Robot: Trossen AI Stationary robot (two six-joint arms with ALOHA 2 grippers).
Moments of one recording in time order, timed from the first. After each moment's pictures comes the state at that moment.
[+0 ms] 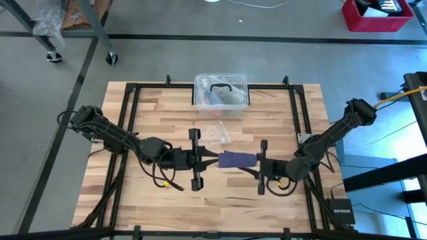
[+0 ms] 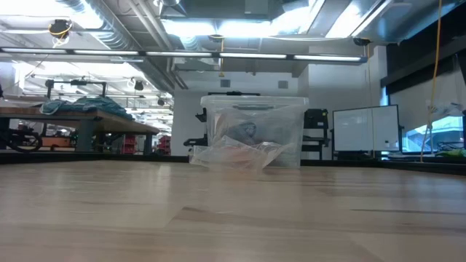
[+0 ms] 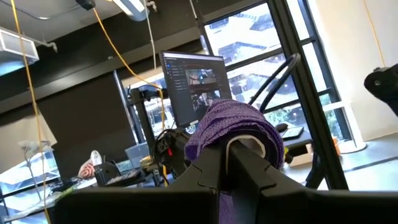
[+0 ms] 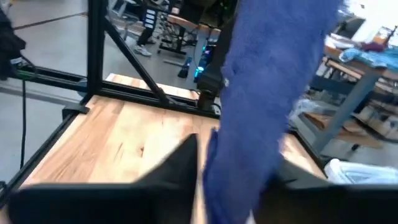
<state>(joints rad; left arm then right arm) -0.43 1.54 1.17 0.80 -0.40 0.49 0.68 1.24 0.83 0.24 0.76 -0.13</state>
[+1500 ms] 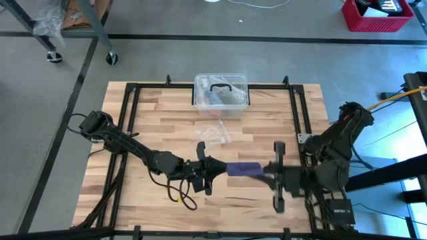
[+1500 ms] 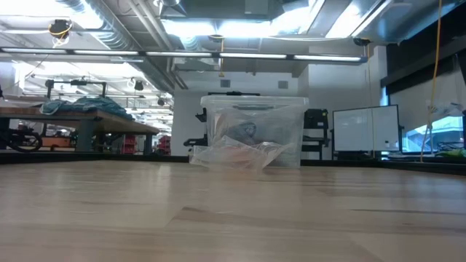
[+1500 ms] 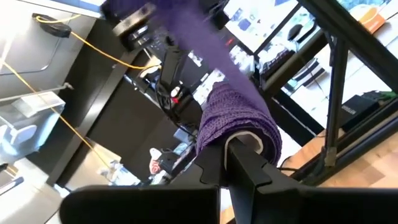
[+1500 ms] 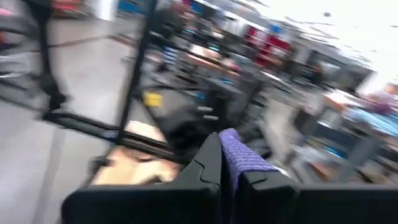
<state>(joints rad) -0.46 1.69 1.17 0.77 -0.55 0.97 0.83 1.38 1.49 -0.17 0.84 -0.29</state>
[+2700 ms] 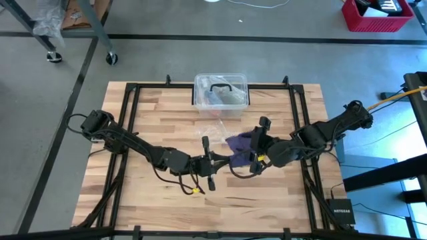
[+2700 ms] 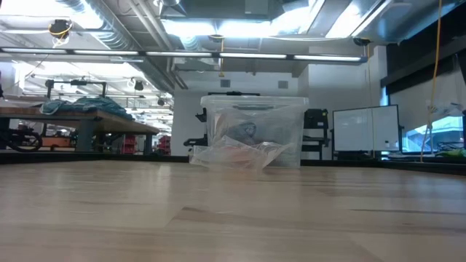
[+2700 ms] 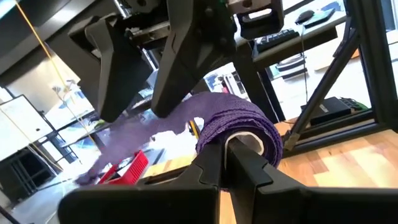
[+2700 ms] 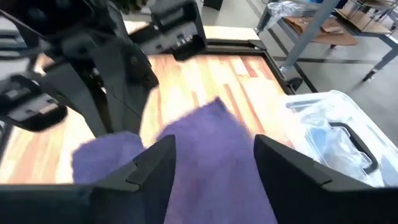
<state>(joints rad) -0.41 1.69 1.17 0.61 -0.60 0.48 0.48 1.38 1.50 -0.81 0.66 0.29</state>
